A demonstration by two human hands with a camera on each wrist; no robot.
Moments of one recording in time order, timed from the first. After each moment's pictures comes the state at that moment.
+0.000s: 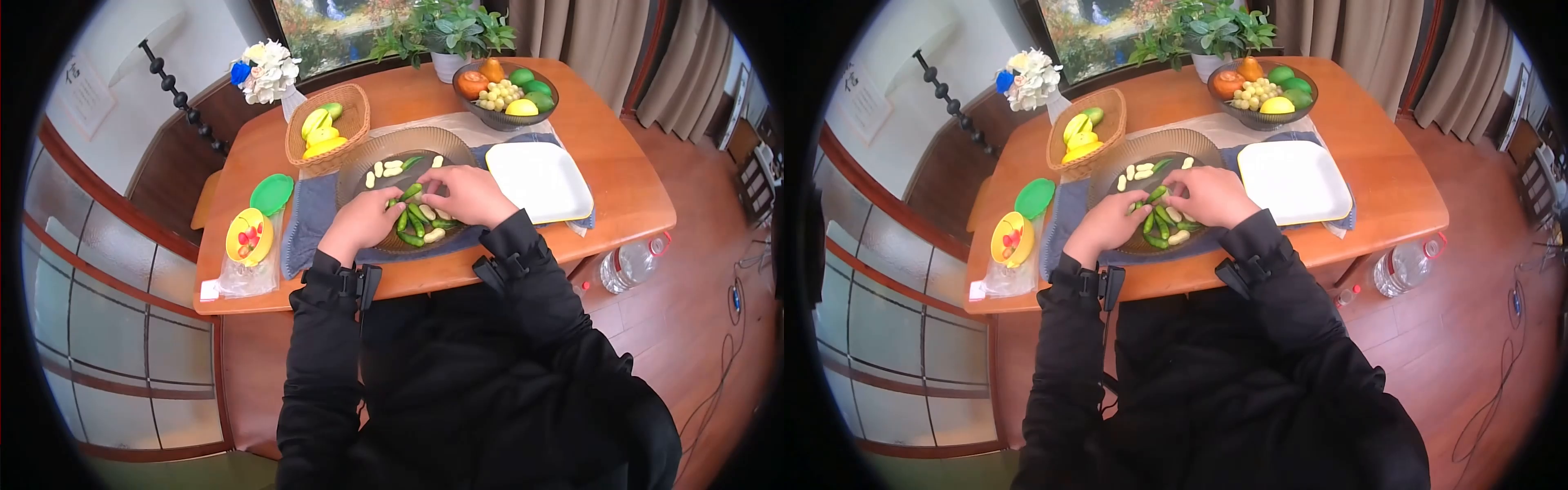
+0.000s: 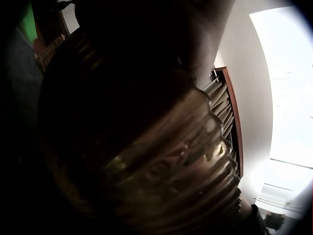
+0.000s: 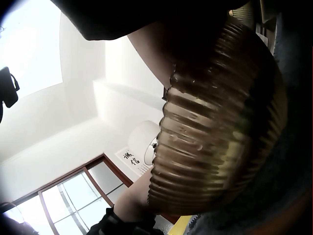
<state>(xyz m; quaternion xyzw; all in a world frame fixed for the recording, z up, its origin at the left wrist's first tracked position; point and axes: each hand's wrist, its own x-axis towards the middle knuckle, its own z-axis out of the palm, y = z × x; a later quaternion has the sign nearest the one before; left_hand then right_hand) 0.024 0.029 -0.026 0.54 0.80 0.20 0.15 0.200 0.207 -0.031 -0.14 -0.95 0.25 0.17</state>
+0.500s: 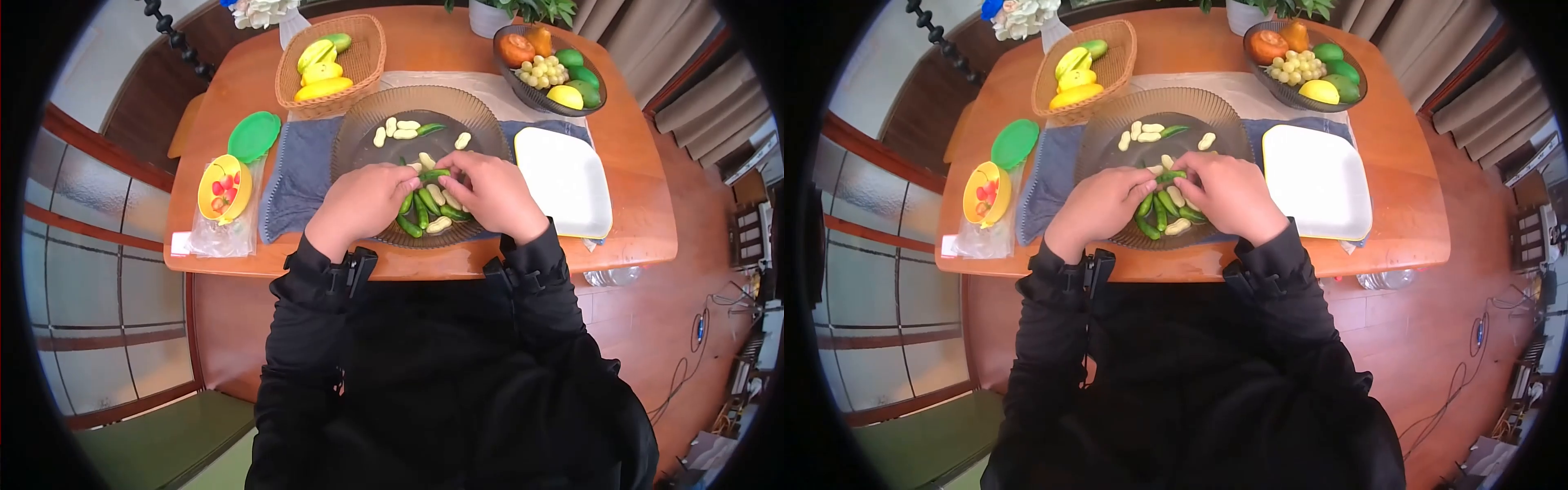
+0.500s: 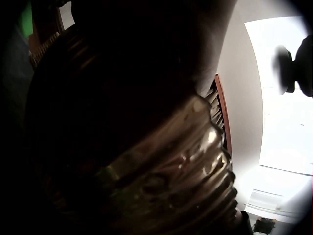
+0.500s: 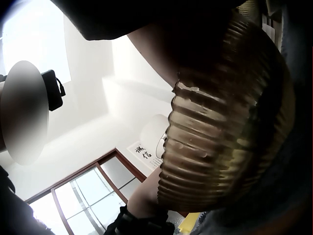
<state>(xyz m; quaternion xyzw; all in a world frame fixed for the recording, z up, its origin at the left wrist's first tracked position) 0.030 0.025 -0.023 0.56 0.78 0.22 0.16 0.200 0.203 -0.018 -0.14 -0.94 0.27 0.12</state>
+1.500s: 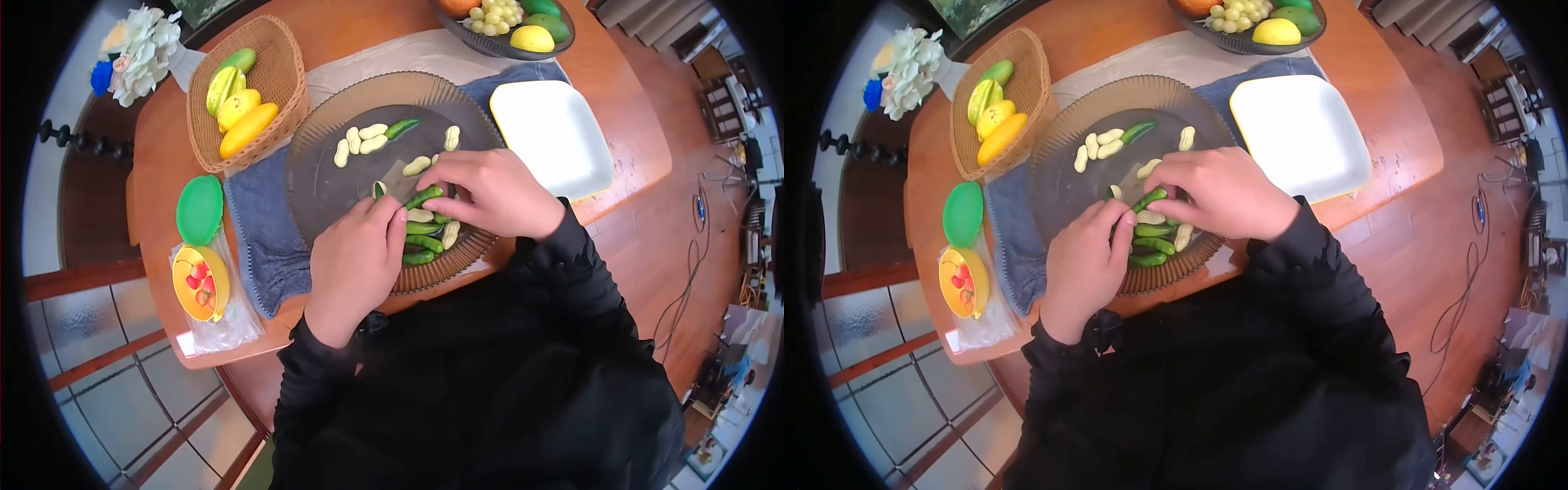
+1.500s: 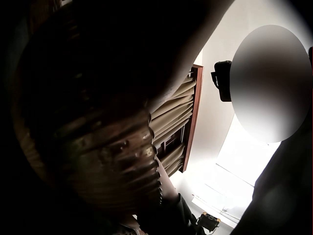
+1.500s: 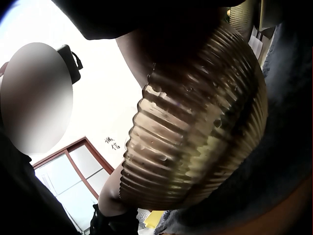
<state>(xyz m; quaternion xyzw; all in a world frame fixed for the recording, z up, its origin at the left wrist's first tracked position) 0.029 0.019 -0.011 0.57 0.77 0.23 0.18 0.195 0.200 -0.006 -0.12 -0.94 0.31 0.11</state>
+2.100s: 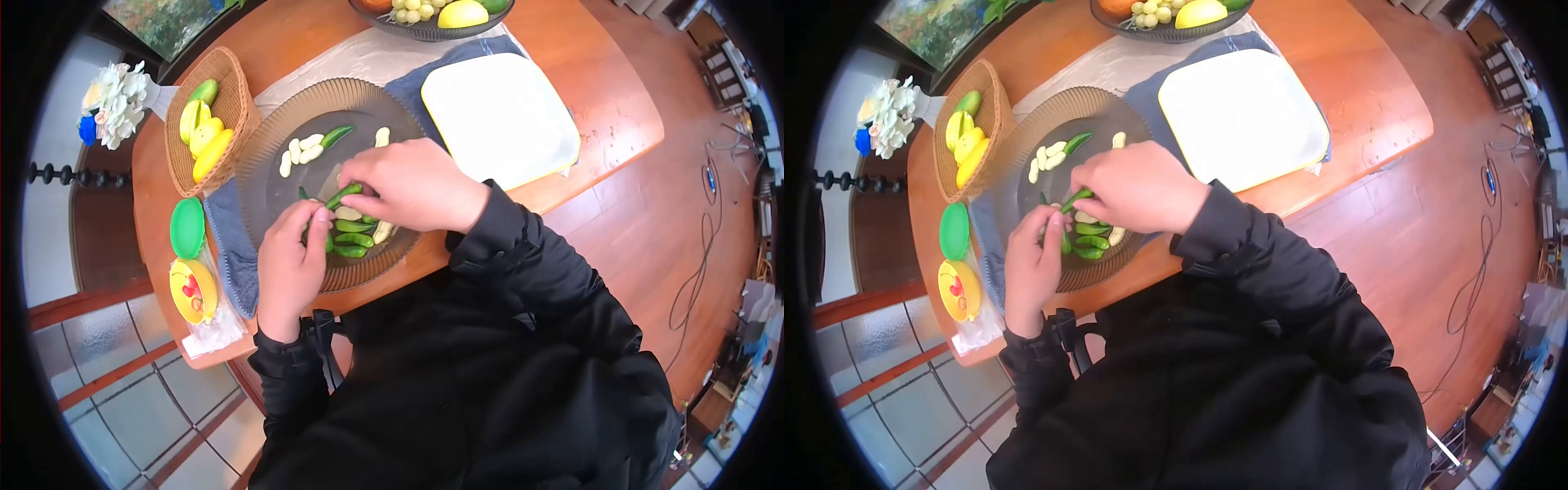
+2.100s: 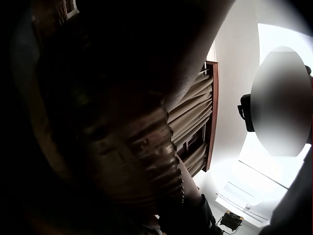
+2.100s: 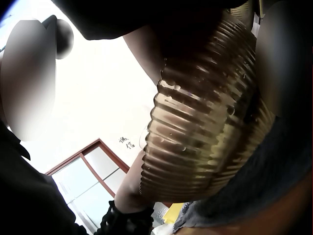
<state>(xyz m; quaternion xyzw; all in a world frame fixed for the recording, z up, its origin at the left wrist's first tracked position) 0.029 0.021 -0.012 0.52 0.77 0.31 0.19 0.192 0.201 -0.027 -0.12 -0.93 0.31 0.17</state>
